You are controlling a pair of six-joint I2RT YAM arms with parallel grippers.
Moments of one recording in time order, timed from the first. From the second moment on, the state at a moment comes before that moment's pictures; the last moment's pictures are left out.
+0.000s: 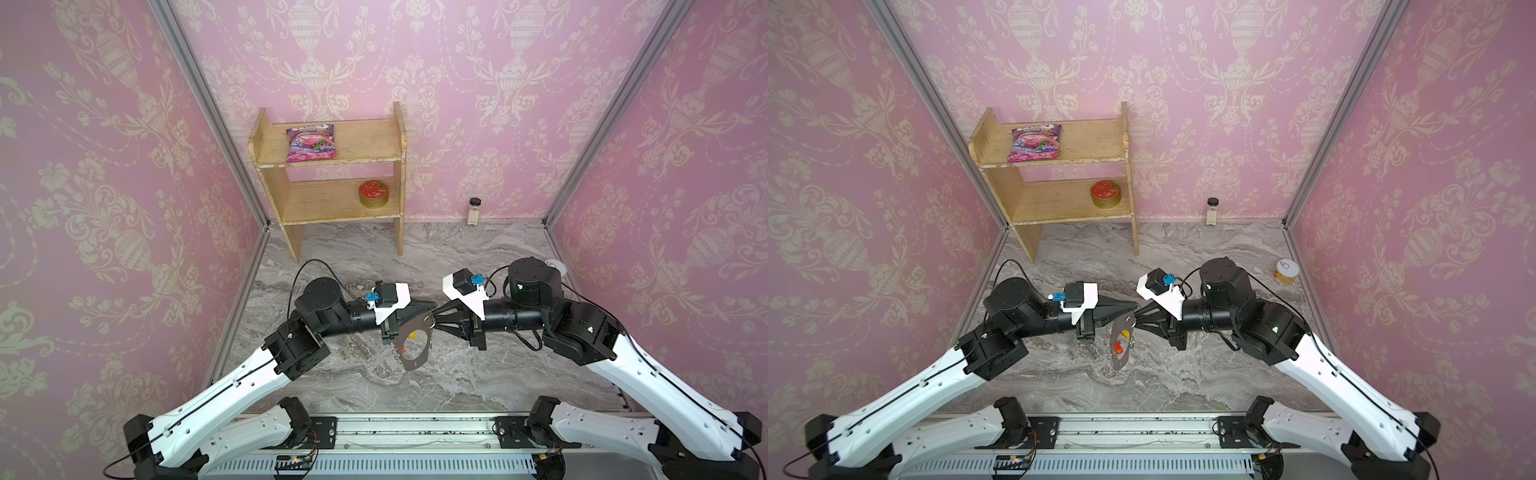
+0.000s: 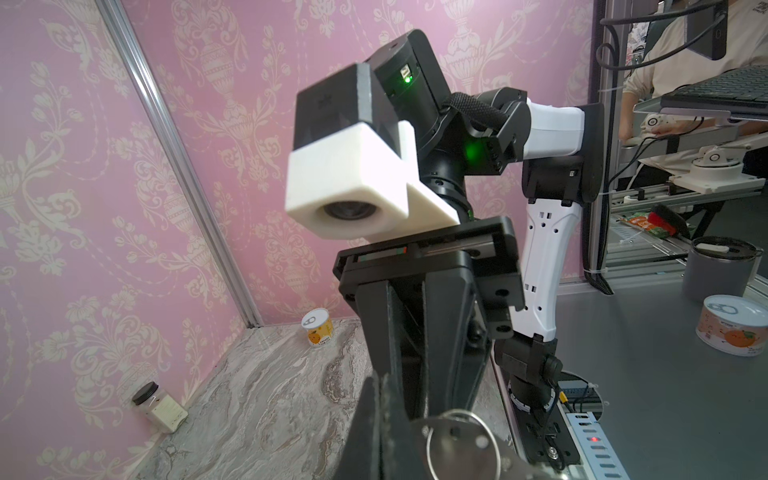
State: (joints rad) left arm -0.86 0.94 0.97 0.07 0.57 0.16; right arm 0.82 1.01 1.24 -0.60 -0.57 -0.10
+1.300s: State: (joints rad) left arm -0.85 0.94 0.92 0.26 0.56 0.05; right arm 0.82 0.90 1.11 -0.46 -0.48 -0.07
